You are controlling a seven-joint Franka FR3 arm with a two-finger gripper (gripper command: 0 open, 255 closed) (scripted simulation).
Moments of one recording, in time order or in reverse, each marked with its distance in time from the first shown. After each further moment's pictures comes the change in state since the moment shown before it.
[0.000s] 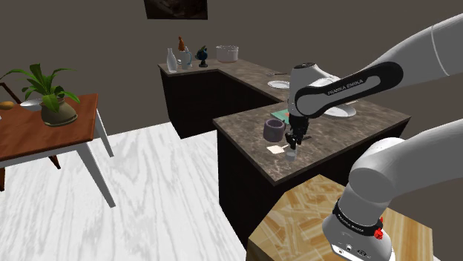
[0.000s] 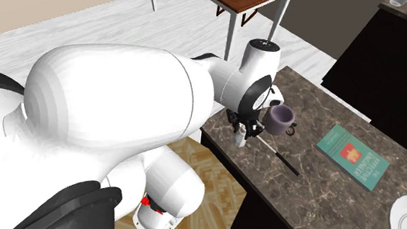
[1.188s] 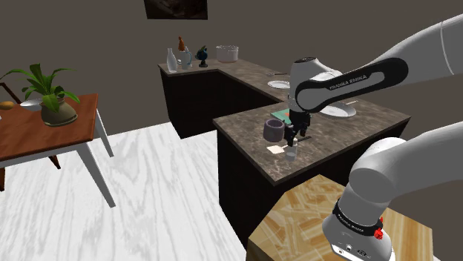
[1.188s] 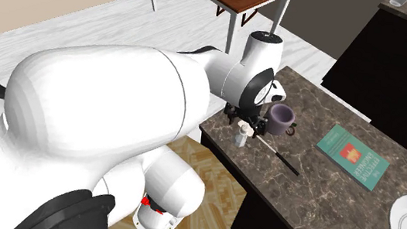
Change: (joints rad) arm 0.008 -0.029 0.010 0.032 0.014 -0.063 -0.004
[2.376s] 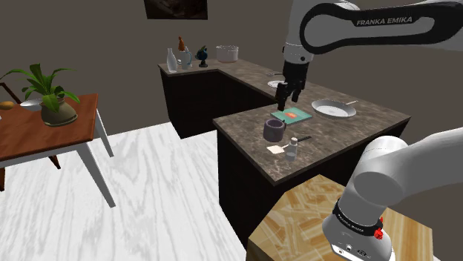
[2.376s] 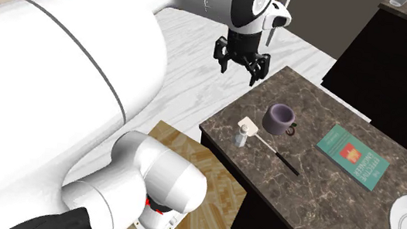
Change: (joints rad) arm 0.128 -0.102 0.127 0.379 0.167 -0.380 0.029
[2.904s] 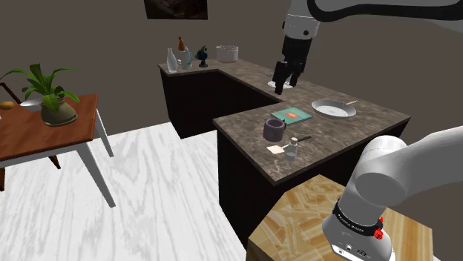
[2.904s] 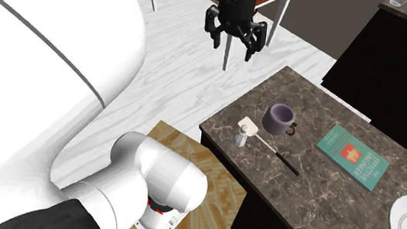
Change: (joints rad) arm 0.033 0.010 0.044 0.173 0.047 -0.115 0.021
